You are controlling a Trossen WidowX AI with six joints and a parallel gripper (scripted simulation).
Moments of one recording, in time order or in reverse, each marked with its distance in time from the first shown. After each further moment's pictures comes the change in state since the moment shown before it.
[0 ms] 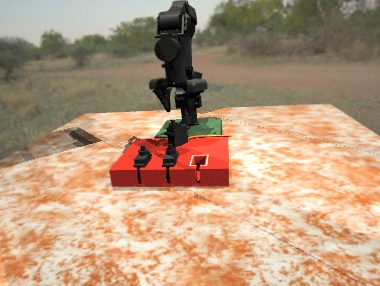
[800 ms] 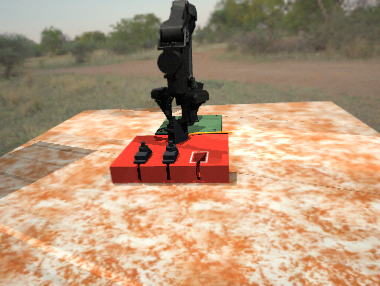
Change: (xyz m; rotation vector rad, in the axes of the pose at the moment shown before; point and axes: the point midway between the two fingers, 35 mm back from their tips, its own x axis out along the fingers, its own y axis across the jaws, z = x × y) arm 0.039 -0.001 0.001 -0.008 0.002 0.002
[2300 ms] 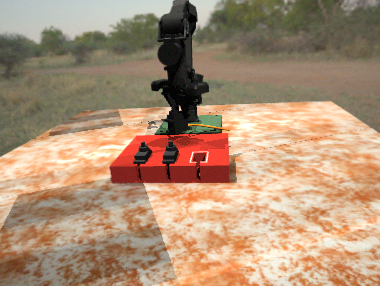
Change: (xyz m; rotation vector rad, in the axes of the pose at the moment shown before) arm -0.022 0.007 0.010 -0.002 -0.015 0.013
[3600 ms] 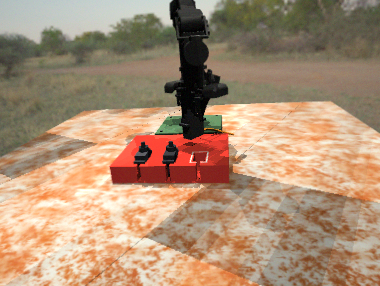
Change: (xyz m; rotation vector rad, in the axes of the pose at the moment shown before) arm -0.002 -0.073 -0.010 -0.005 0.003 -0.007
